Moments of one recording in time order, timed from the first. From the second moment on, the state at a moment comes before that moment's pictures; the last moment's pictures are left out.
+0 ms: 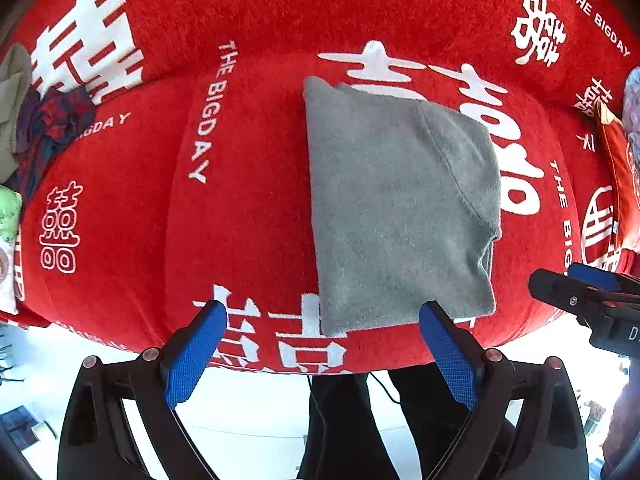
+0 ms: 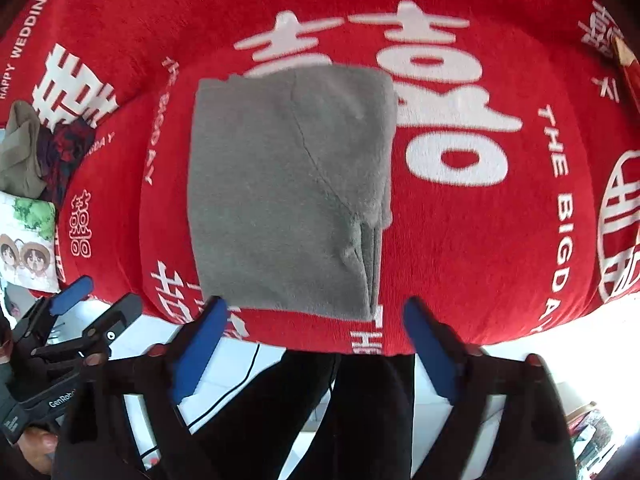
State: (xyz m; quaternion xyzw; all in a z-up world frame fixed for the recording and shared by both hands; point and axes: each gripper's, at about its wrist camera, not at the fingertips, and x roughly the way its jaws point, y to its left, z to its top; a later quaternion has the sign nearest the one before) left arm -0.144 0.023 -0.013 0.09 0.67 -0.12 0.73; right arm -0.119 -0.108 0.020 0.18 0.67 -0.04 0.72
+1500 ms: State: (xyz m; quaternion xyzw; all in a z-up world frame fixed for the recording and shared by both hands) left arm -0.134 0.009 0.042 0.10 0.64 -0.10 0.76; right arm -0.112 -0.097 0.096 0.11 0.61 -0.12 0.78
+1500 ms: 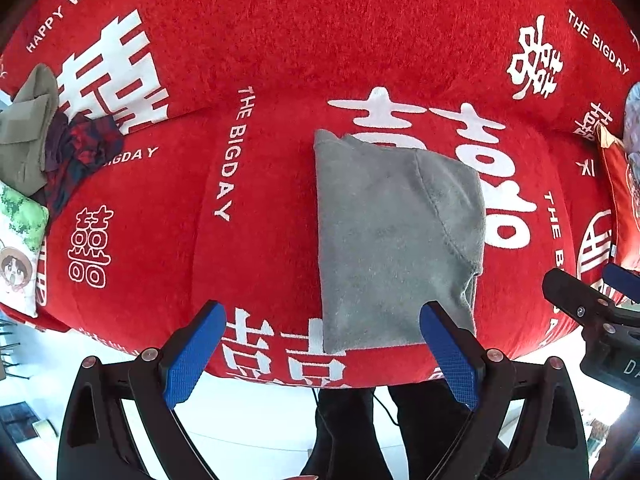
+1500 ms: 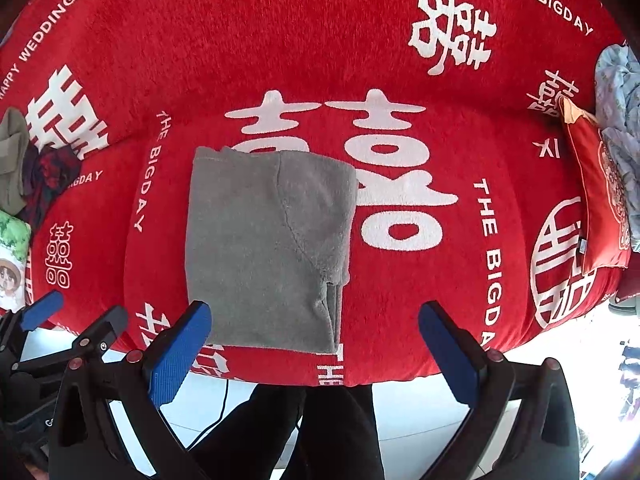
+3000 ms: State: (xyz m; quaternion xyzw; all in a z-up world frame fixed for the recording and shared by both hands) left arm -0.131 0.021 0.057 0.13 0.60 -0.08 0.79; right arm -0.110 -0.089 0.106 0.08 0.61 -0.12 0.78
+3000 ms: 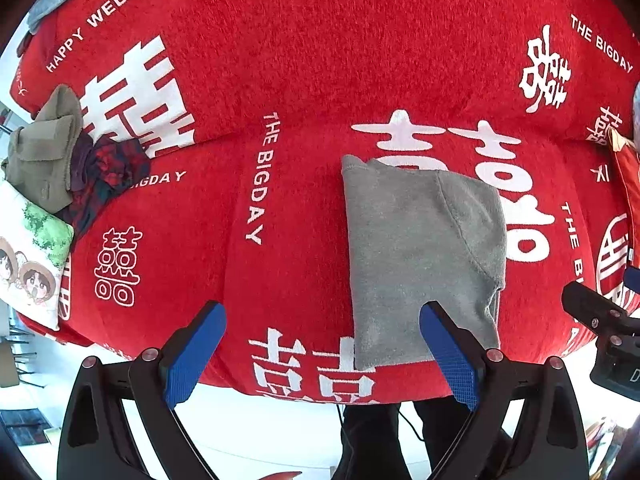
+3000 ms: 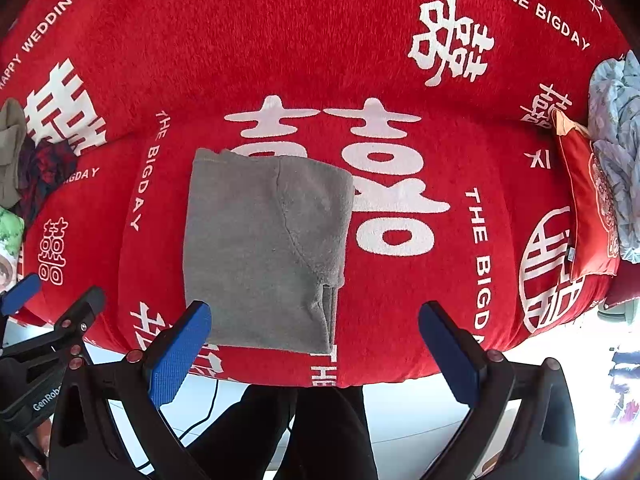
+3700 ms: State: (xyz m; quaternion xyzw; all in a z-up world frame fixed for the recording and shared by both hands) left arm -0.132 0.022 0.054 0.12 0.61 -0.08 0.78; right arm -0.108 -0.091 0.107 0.08 0.61 -0.12 0.78
